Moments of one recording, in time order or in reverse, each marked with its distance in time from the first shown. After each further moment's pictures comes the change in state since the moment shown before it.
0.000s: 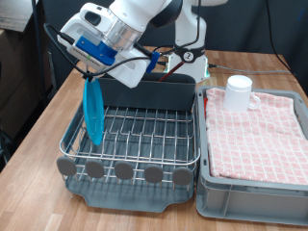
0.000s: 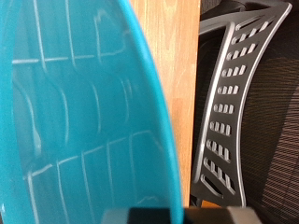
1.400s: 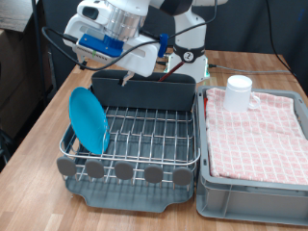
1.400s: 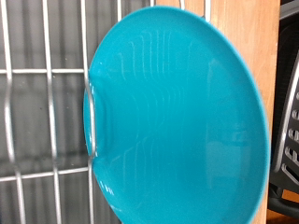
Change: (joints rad) arm 0.005 -0.054 0.053 0.056 0.471 -0.132 -0.298
